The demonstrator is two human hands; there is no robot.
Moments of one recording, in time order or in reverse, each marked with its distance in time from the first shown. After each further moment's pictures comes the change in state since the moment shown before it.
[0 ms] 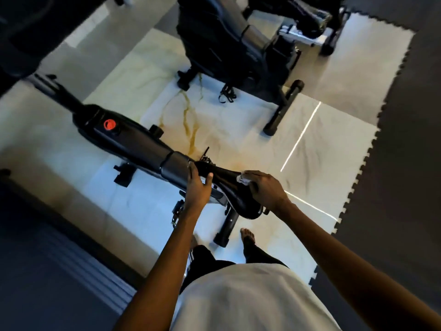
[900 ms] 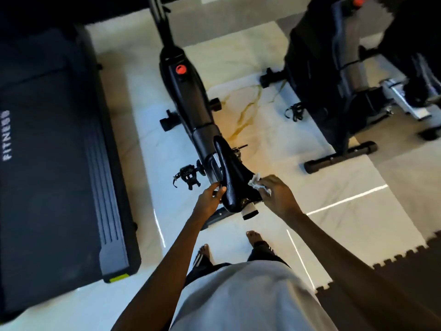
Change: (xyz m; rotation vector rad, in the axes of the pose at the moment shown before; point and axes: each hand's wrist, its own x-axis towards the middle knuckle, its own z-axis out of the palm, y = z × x) left_hand -0.102 0.009 0.117 -0.404 0.186 -0.364; right_hand 0.026 0.091 -0.036 0.105 -0.320 -0.451
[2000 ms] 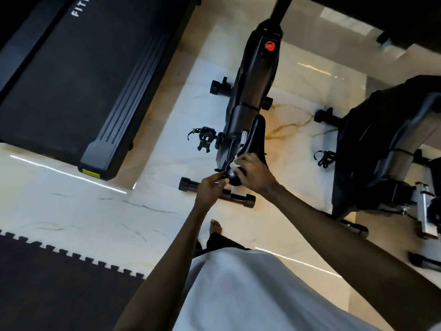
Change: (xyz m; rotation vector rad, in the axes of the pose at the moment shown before) left_hand -0.069 -0.036 0.103 -0.552 0.528 -0.005; right_hand 0.055 -0.054 0.013 -0.332 -0.524 -0.663
